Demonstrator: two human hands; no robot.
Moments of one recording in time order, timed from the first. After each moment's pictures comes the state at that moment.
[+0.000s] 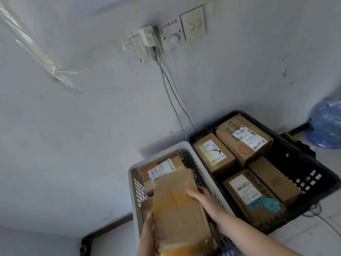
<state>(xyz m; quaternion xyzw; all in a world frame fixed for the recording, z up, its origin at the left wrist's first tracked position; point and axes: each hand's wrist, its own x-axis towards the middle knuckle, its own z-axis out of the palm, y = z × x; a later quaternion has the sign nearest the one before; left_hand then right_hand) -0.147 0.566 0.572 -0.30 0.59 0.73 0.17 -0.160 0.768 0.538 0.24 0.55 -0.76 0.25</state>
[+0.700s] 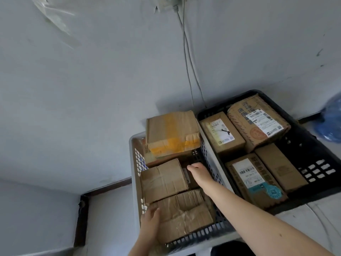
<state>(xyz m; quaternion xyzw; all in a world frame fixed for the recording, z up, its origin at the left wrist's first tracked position) -0.118 0.536 0.506 -0.31 0.83 0.41 0.24 -0.221 0.741 0.504 0.26 0.69 -0.63 0.26</state>
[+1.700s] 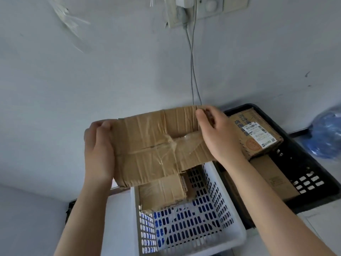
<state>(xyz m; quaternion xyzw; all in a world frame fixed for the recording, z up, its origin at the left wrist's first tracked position) -0.212 0.549 0.774 -0.14 0.79 0.57 -0.15 -0.227 0.777 0.720 0.07 0.85 -0.51 -0.13</state>
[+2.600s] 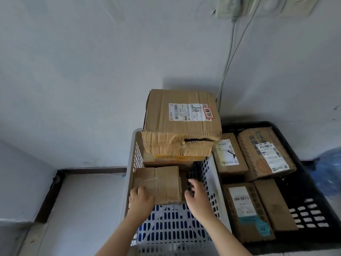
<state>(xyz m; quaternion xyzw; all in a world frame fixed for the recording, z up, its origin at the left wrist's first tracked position) -0.175 0.540 0.497 -0.25 0.87 0.37 0.22 -0.189 0.737 0.487 0.09 0.88 -0.44 0.16</state>
